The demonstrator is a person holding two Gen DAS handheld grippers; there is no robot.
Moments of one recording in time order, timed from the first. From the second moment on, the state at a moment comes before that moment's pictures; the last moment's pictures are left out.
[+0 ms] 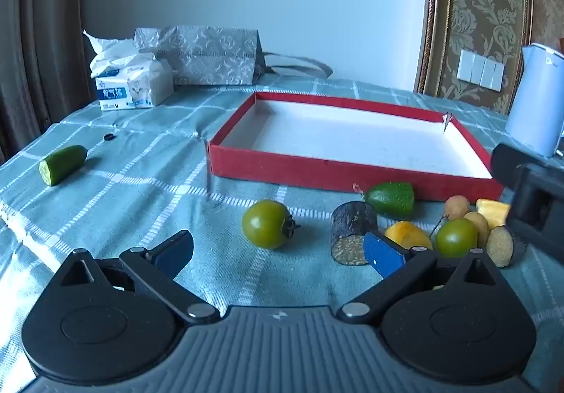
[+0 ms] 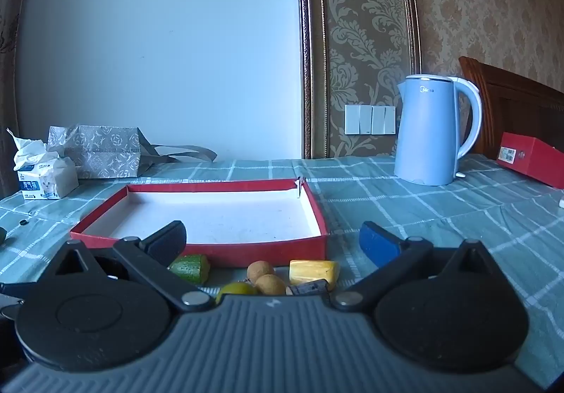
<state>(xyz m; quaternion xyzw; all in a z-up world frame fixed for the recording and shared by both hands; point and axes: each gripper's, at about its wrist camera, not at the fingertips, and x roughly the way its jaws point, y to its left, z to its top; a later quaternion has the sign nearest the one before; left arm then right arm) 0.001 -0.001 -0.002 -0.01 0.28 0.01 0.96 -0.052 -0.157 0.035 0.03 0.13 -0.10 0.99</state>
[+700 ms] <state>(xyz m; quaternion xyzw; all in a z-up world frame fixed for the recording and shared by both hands) 0.011 0.036 -0.008 -0.04 0.30 0.01 0.95 -0.063 -0.178 0.033 0.04 0.14 -0.10 0.98</state>
